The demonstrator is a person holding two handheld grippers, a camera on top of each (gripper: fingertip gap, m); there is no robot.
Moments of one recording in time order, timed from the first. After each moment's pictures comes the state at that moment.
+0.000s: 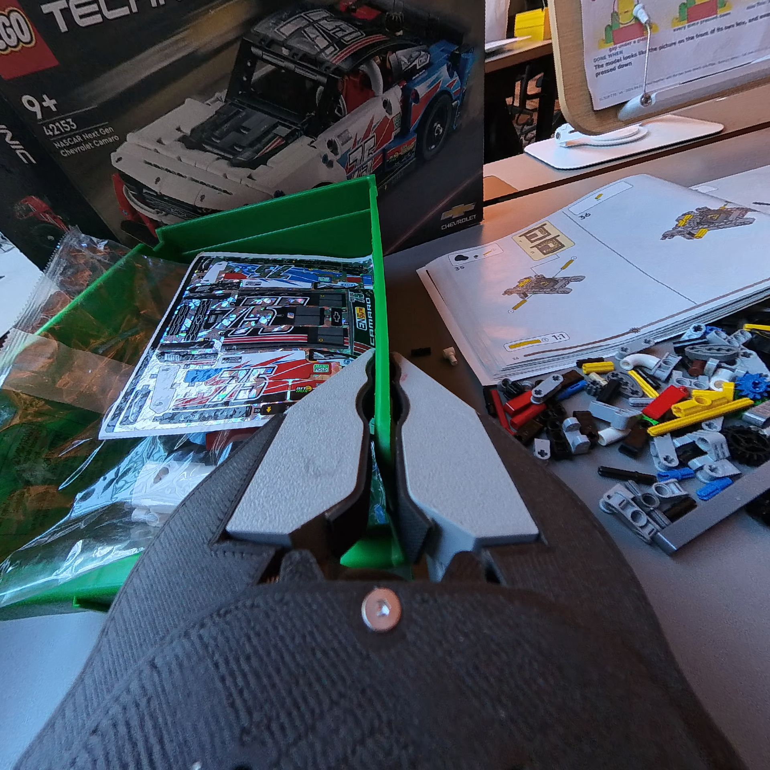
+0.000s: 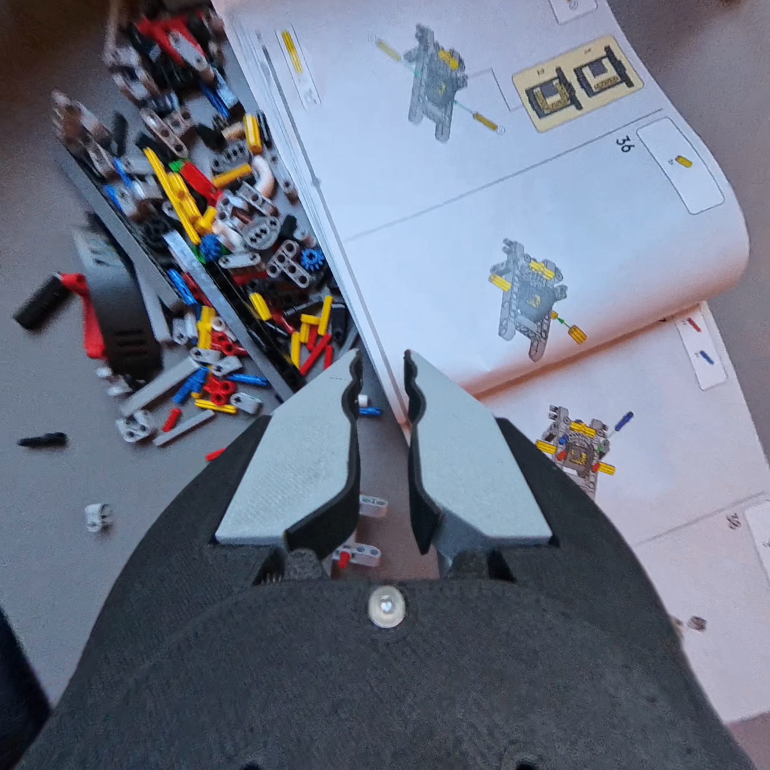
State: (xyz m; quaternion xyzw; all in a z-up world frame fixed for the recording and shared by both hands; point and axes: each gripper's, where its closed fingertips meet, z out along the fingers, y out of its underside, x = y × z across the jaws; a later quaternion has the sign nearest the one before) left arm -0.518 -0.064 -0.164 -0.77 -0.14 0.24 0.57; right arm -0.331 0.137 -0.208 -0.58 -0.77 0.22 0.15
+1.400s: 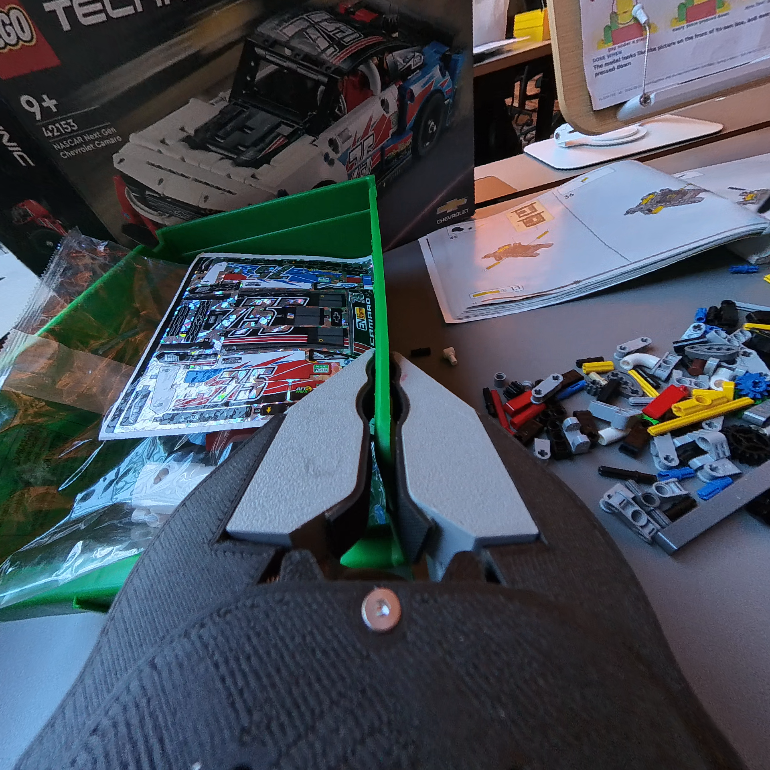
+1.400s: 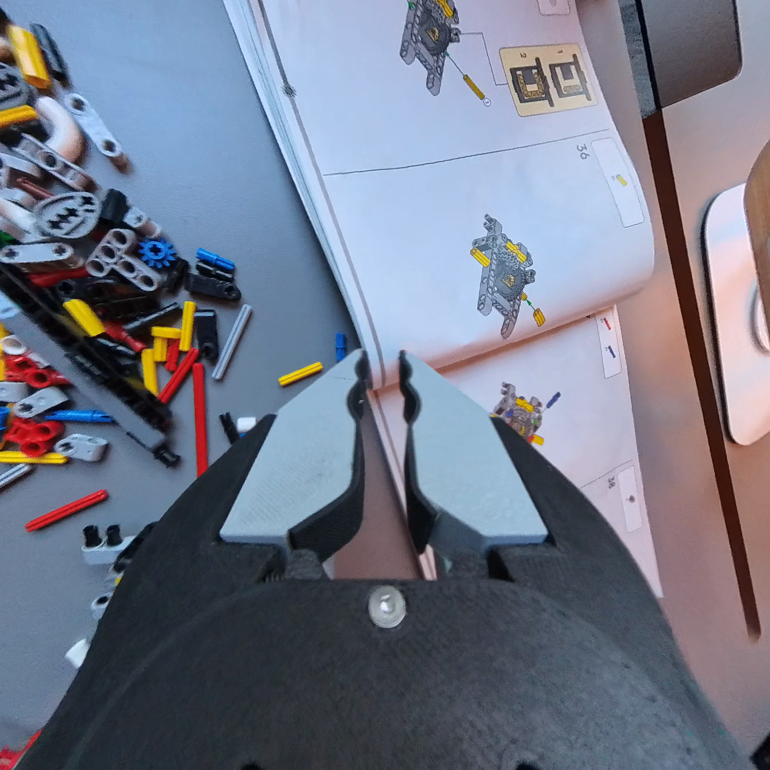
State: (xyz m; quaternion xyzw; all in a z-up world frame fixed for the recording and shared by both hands) left arm -0.518 -0.064 -0.164 -0.77 -0.14 0.25 0.57; right arm -0.353 0.186 -0.220 -0.57 -0.78 0.09 0.26
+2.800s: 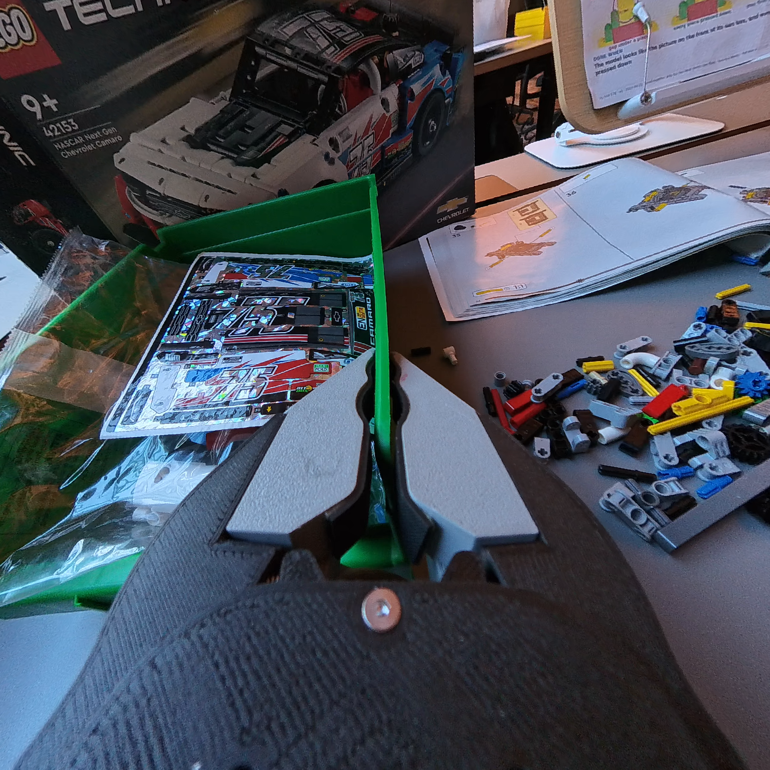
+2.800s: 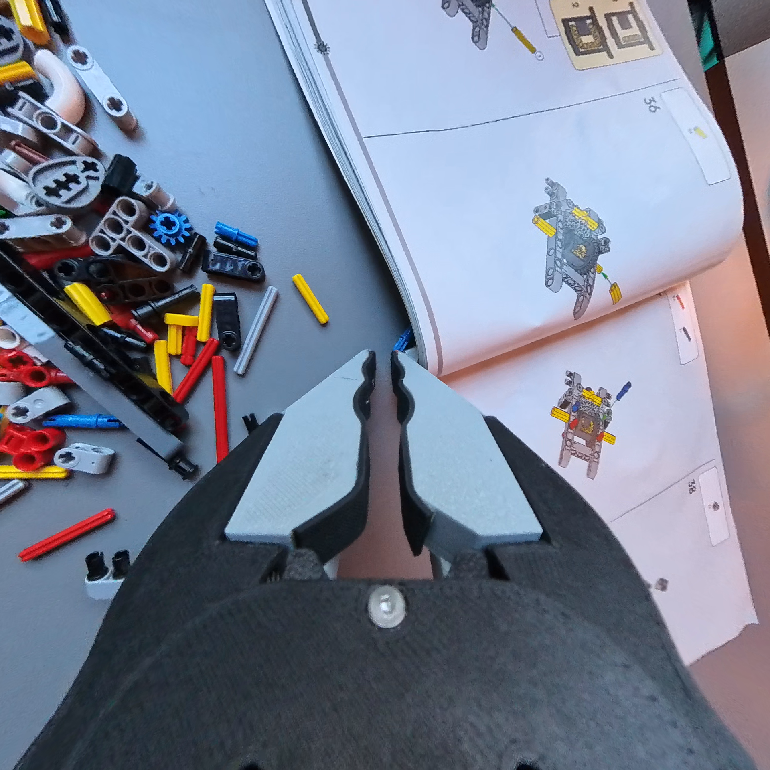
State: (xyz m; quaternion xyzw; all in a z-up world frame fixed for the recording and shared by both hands) left arm -0.518 -0.065 -0.164 -0.77 -0.14 0.25 0.57; right arm -0.343 0.175 -0.248 -0.58 -0.76 0.11 0.26
